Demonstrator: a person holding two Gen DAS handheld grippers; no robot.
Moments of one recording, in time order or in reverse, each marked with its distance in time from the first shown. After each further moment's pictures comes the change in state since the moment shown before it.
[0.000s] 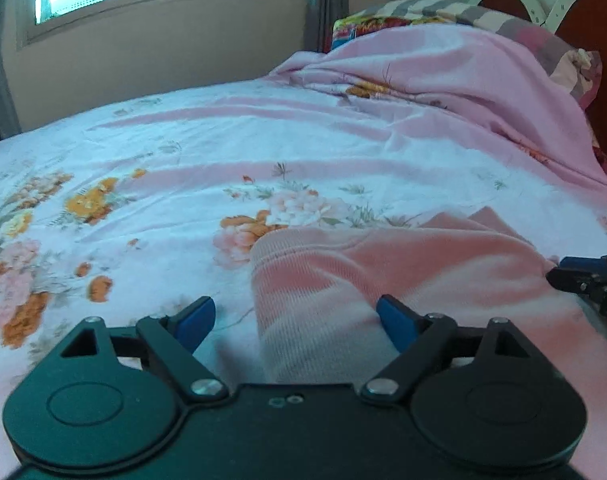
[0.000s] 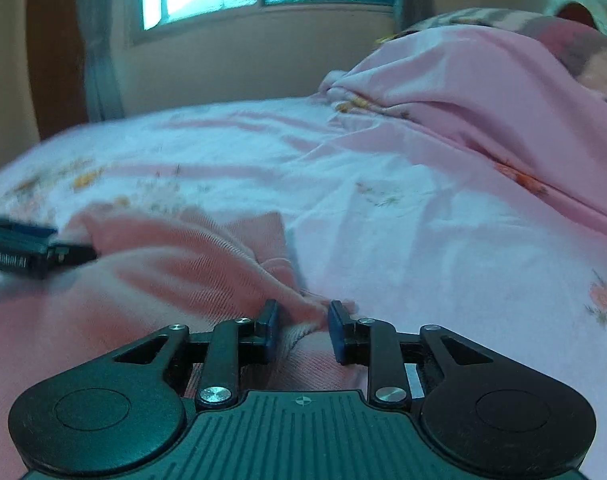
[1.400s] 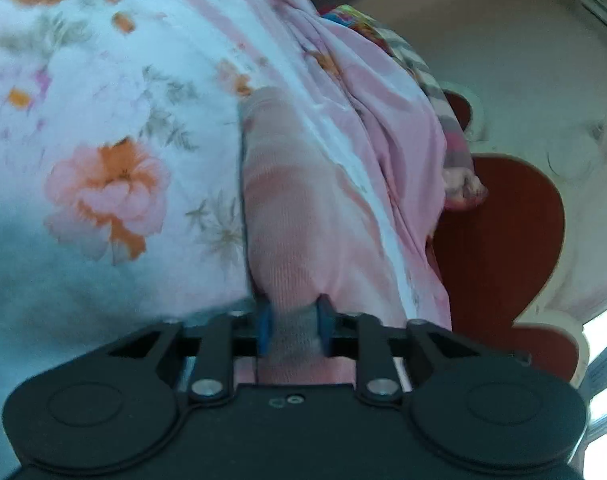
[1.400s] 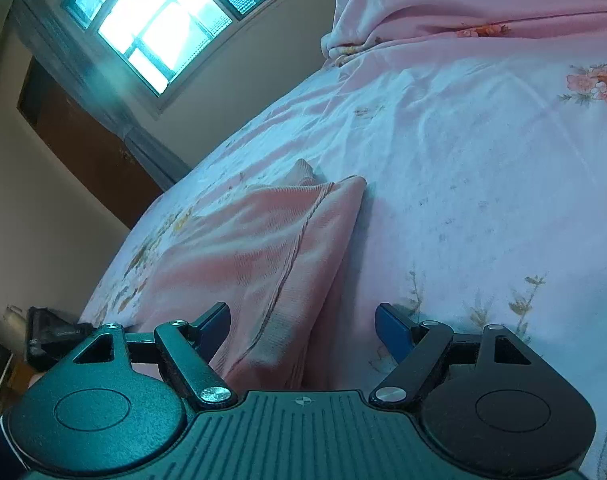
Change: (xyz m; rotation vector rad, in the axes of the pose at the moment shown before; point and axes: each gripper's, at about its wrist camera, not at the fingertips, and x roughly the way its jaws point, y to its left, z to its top) left arm -0.021 0.094 -0.088 -0.663 0.194 -0.690; right arm -0.073 -0.063 -0.052 0.456 0.078 0.383
